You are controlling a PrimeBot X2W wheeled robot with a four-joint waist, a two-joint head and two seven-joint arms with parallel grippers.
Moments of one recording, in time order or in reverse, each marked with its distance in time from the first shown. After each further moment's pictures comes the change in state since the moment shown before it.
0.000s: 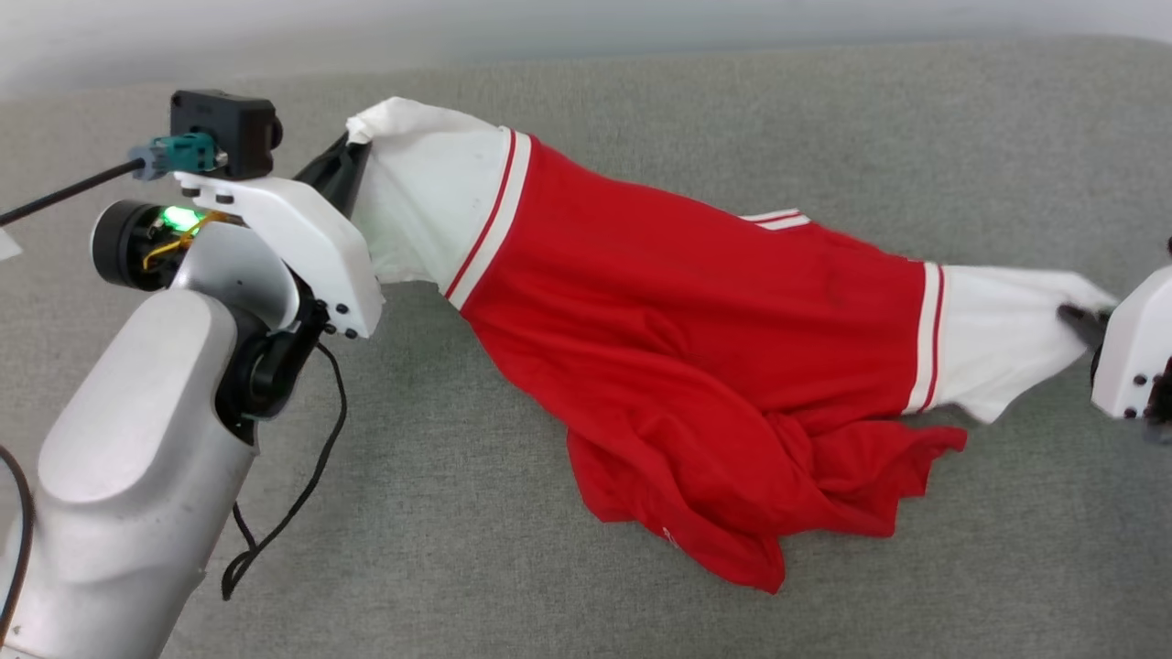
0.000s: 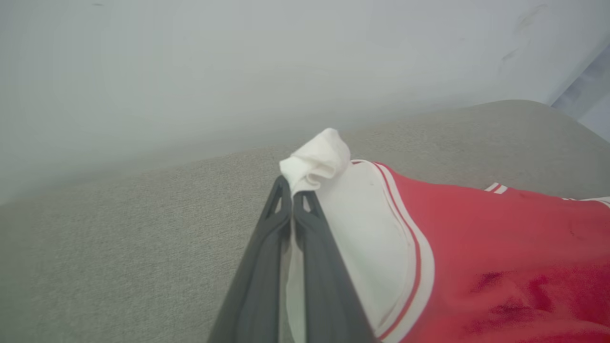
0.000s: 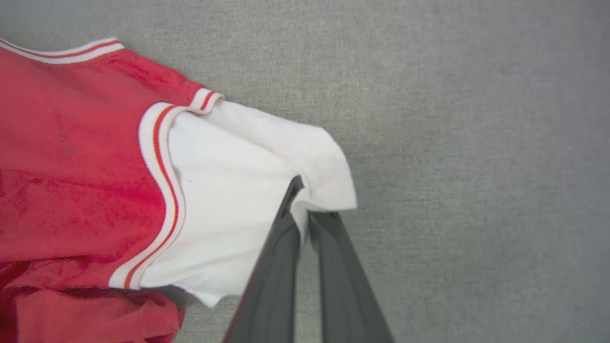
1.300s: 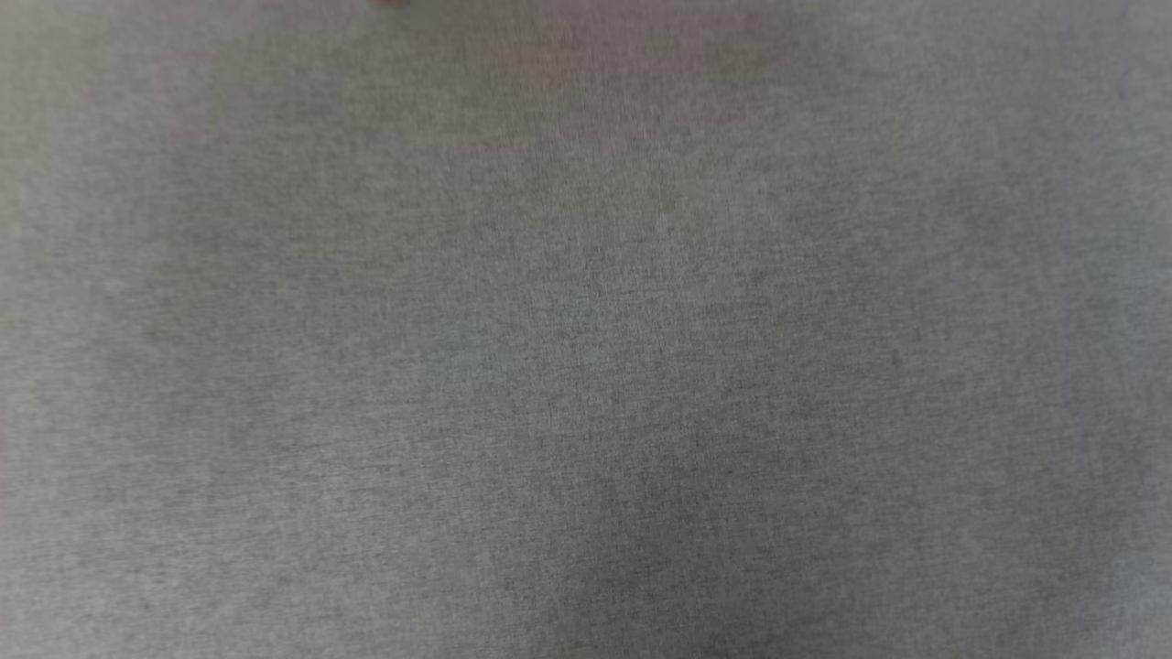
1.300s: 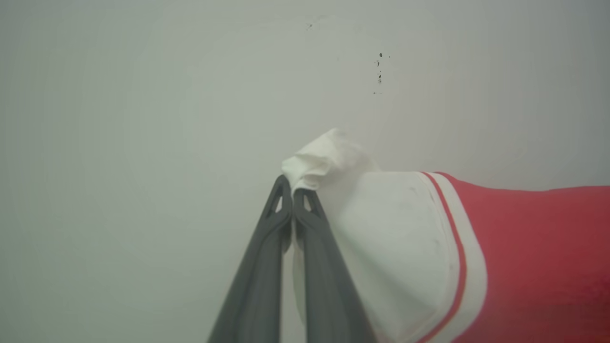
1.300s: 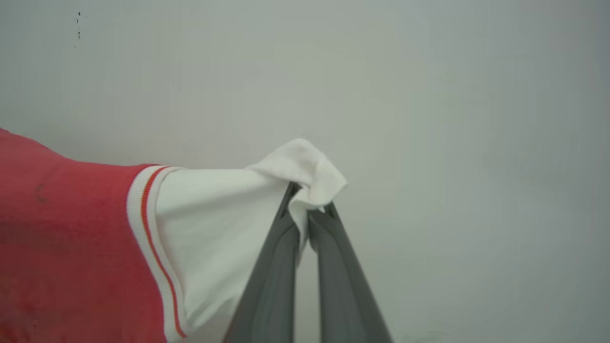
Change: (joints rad) left arm -0.824 0.024 0.110 0.455 0.107 -0.030 -0.351; right arm -1.042 0.043 0.186 0.233 -0.215 0.000 -0.587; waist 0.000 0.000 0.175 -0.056
